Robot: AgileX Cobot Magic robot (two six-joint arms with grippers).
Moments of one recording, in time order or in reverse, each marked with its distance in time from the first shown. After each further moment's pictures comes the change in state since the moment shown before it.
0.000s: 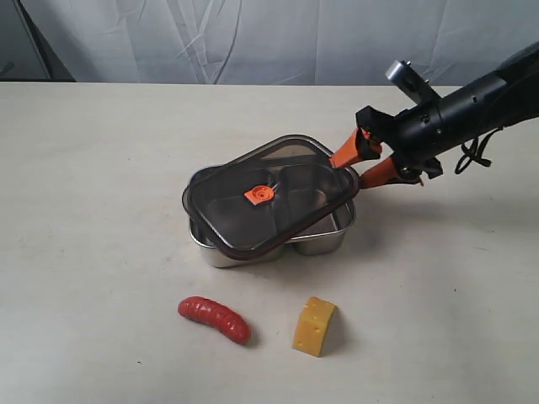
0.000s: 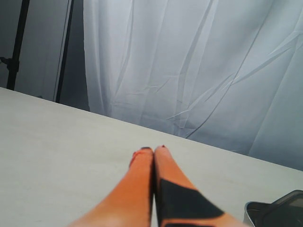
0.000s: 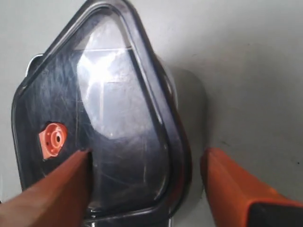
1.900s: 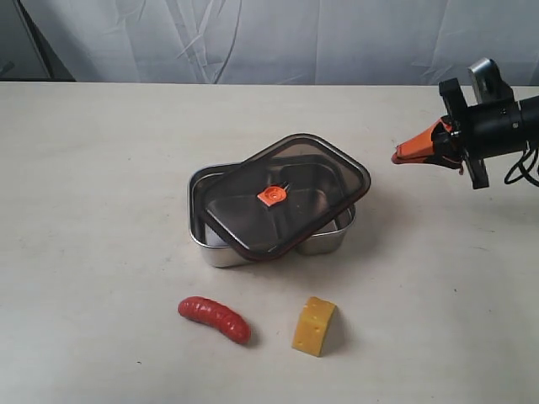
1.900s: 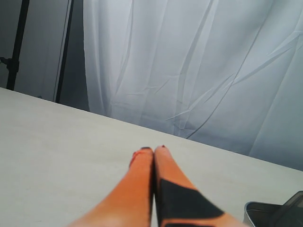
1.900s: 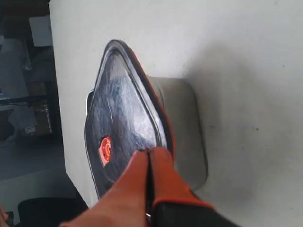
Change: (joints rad) left arm 0.000 0.000 0.000 0.000 0.000 0.000; right arm -0.268 0.038 0.040 0.181 0.238 -0.028
